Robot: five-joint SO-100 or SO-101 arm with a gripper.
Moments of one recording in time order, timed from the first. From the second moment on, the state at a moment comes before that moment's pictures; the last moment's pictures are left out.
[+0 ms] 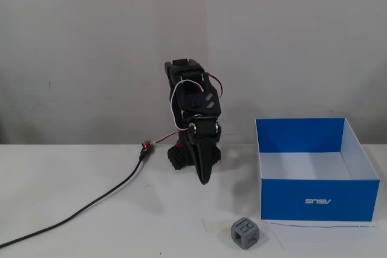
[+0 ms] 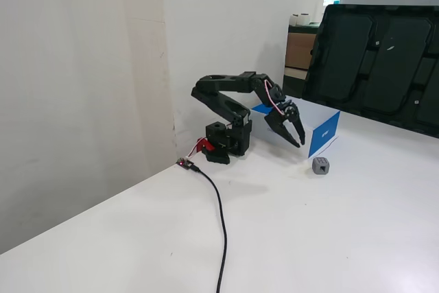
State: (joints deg) arm -20.6 145.1 140.8 59.3 1.2
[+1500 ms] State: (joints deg) arm -31.7 92.6 113.6 58.7 -6.6
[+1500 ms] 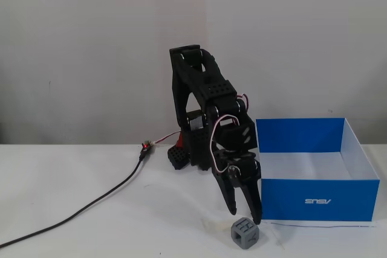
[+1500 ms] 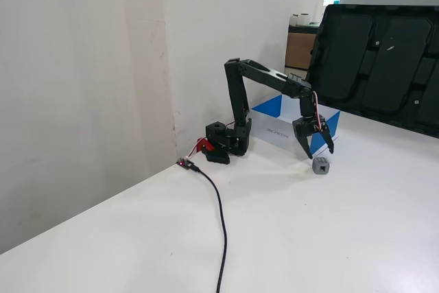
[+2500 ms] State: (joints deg) arm -31.6 77.3 106.0 56.2 -6.6
